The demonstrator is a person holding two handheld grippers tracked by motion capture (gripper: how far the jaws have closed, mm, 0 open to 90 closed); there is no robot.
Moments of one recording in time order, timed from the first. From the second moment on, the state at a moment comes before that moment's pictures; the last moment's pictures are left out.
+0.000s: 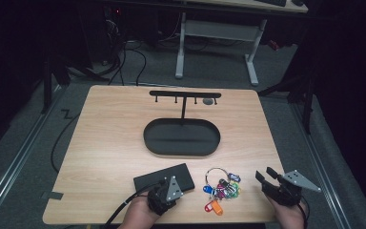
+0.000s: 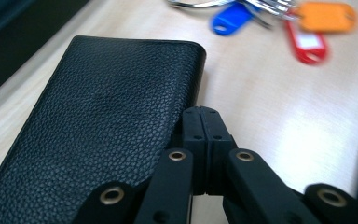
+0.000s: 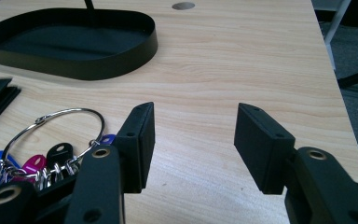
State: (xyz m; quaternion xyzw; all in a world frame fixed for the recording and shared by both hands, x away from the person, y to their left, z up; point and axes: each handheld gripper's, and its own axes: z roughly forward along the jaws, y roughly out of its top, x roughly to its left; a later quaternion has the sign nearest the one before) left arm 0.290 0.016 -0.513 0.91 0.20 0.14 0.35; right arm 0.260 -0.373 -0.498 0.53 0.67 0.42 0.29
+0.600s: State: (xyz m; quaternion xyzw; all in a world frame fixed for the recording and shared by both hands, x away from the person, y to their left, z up) left arm 0.313 0.021 -0.510 0.88 0.23 0.15 0.38; right arm 0.271 -0.359 -0.502 0.52 0.69 0.42 0.28
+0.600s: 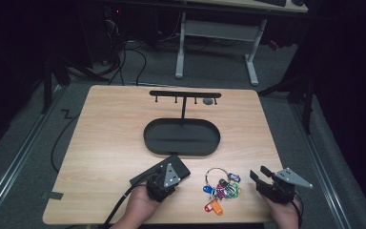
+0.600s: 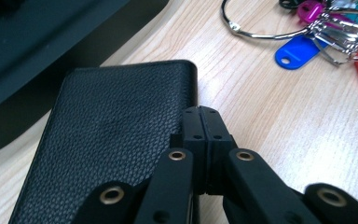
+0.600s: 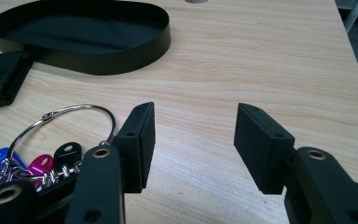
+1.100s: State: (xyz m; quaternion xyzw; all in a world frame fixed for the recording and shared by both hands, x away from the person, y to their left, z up) left arm 0.300 0.081 -0.499 0.84 0.27 0.17 0.44; right arm 0.290 -0.346 -0.497 0.51 0.70 0.43 0.26
